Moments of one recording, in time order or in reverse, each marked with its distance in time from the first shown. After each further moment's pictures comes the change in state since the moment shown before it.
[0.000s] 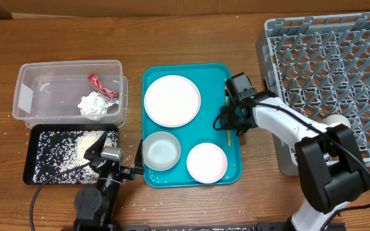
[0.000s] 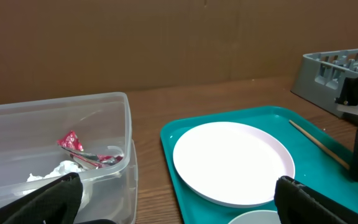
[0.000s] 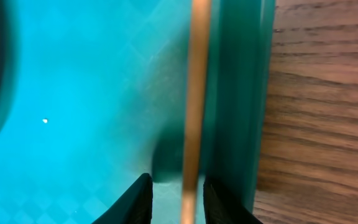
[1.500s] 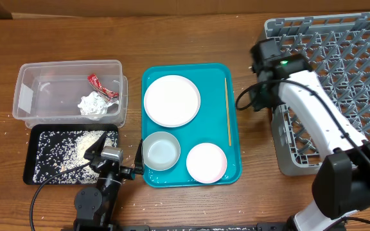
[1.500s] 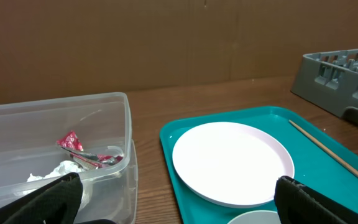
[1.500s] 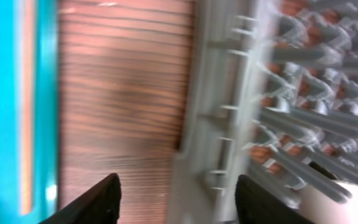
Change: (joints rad) left arm 0.000 0.000 0.001 -0.001 0.000 0.000; right arm -0.140 -0.072 0.367 -0.525 0.357 -0.337
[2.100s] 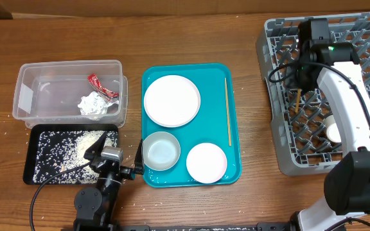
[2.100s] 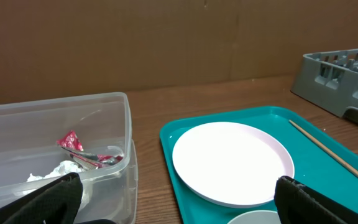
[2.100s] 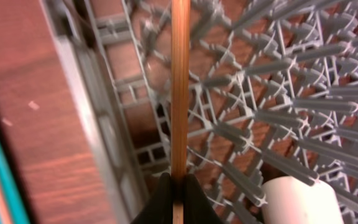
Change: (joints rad) left arm 0.000 0.000 0.000 0.000 0.000 0.000; right arm -0.231 -0.008 0.093 0.041 -0.026 0.111
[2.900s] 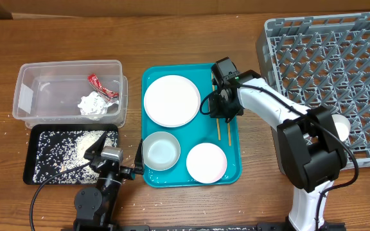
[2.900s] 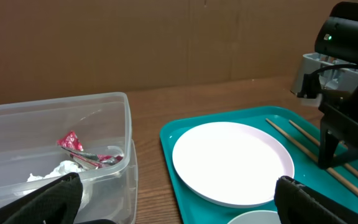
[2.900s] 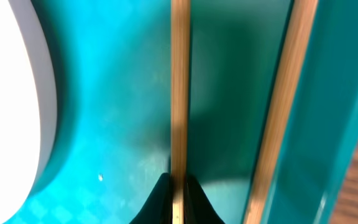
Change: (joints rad) left arm 0.000 0.000 0.000 0.000 0.000 0.000; right arm 0.404 0.267 -0.151 0.288 -0.358 0.220
